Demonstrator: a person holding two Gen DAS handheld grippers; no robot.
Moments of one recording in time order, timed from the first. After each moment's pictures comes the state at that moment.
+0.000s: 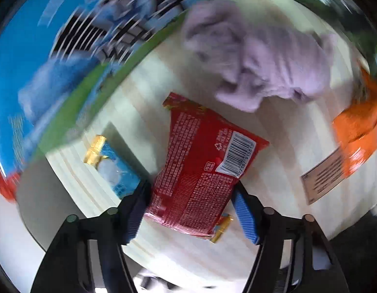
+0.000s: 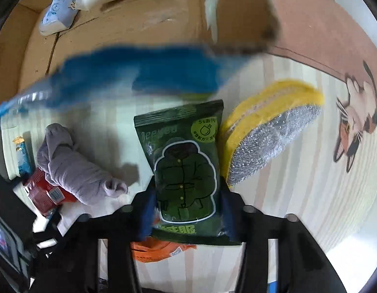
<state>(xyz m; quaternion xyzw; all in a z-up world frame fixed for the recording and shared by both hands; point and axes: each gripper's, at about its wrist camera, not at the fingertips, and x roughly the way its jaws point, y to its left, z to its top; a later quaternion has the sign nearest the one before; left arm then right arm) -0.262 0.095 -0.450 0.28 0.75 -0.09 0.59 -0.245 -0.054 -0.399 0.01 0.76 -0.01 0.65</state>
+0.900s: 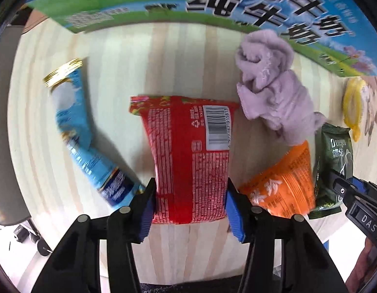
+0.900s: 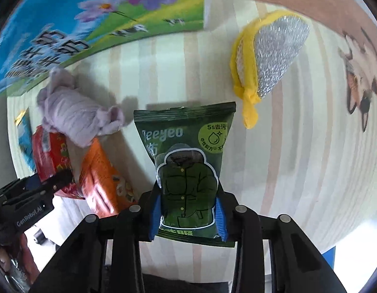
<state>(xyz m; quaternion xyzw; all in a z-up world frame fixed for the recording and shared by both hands) -0.305 0.164 -0.445 -0.06 0.76 -0.01 0.65 -0.315 -0.063 -0.388 0.04 0.76 0.01 0.64</state>
